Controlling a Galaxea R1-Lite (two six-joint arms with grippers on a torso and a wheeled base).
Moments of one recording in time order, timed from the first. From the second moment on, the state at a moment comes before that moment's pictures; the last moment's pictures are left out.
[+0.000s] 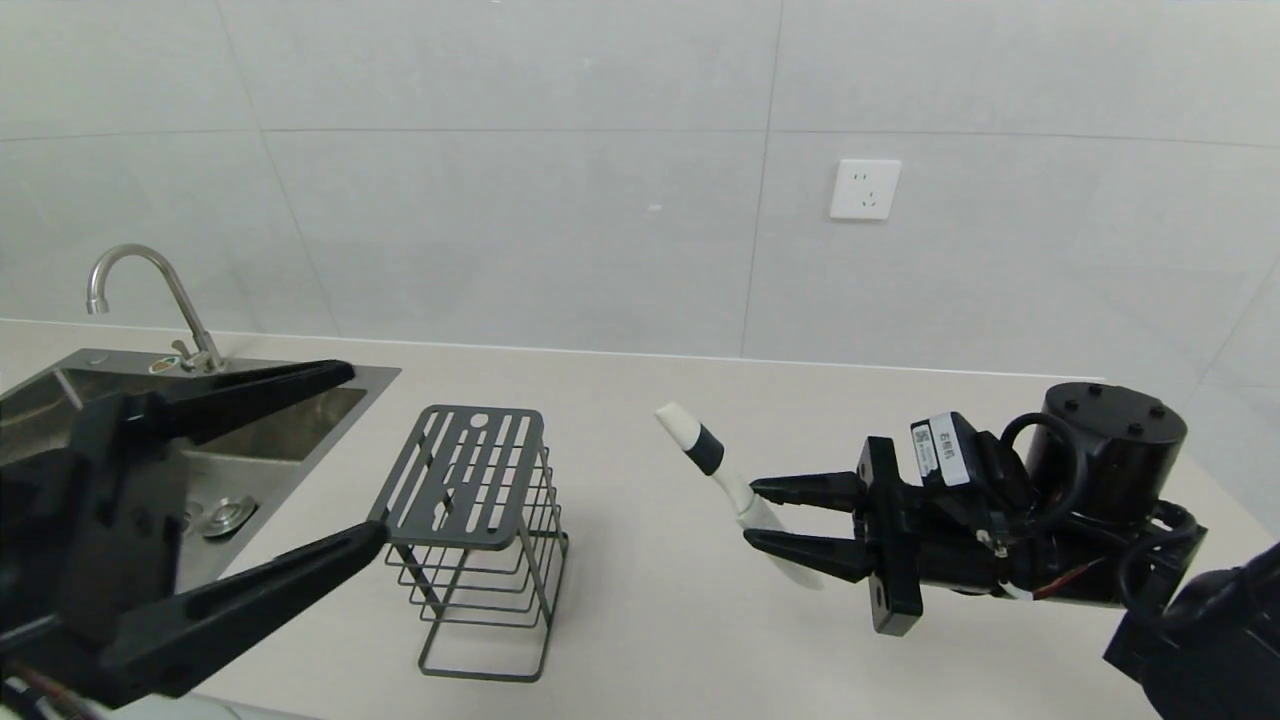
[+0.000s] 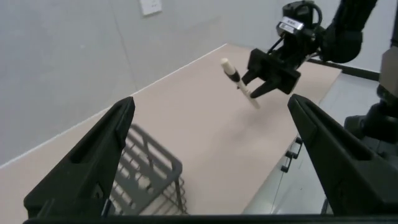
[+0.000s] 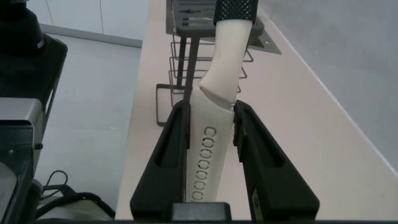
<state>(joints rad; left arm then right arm) -0.36 1.08 -0.39 -0.81 -0.71 0.06 0.52 1.87 -0.42 -1.30 0.83 -0.36</state>
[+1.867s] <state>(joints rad) -0.59 1.80 -0.67 -1.57 -0.77 -0.20 0.62 1.82 -0.63 -1.32 0.83 -0.34</state>
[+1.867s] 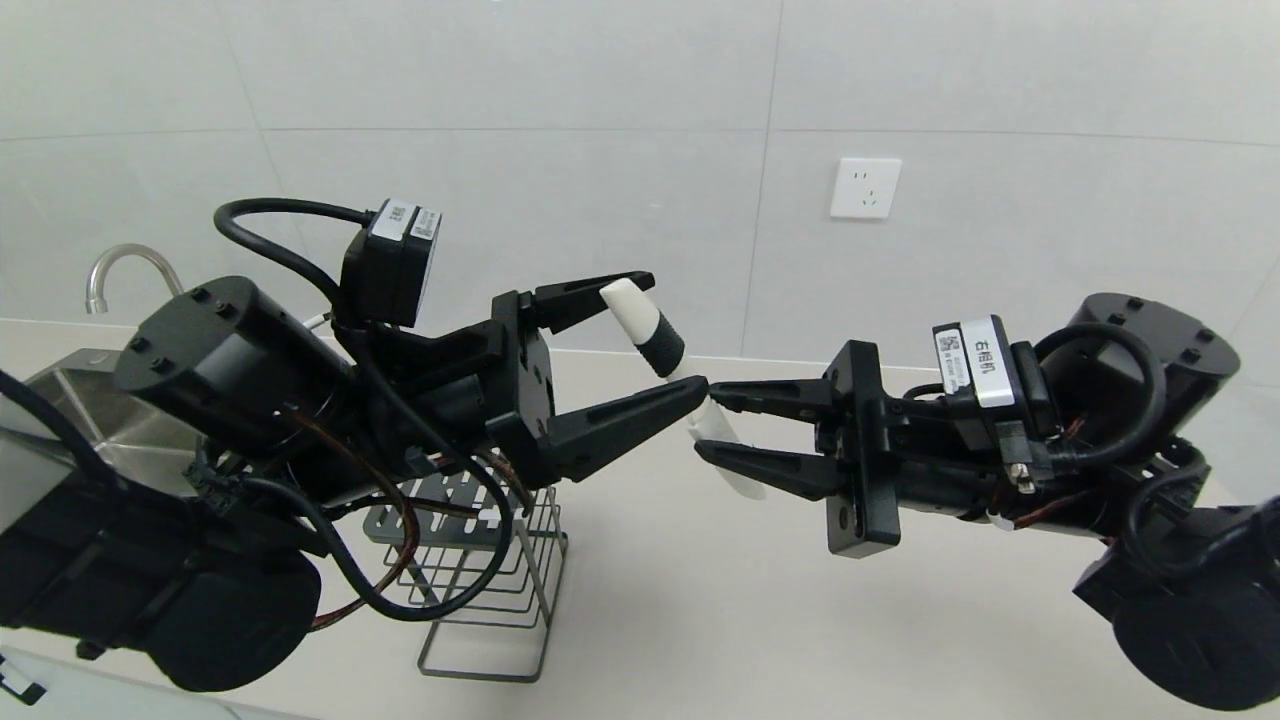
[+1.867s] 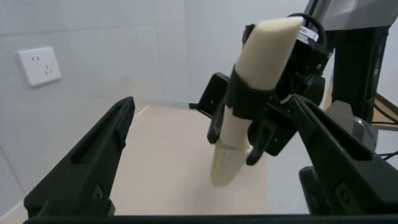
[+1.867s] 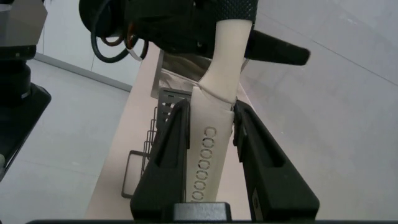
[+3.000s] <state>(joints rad) -0.66 1.81 -0.69 -1.57 -0.78 -0.20 0.61 1.84 -0.66 -1.31 0.80 -0.35</state>
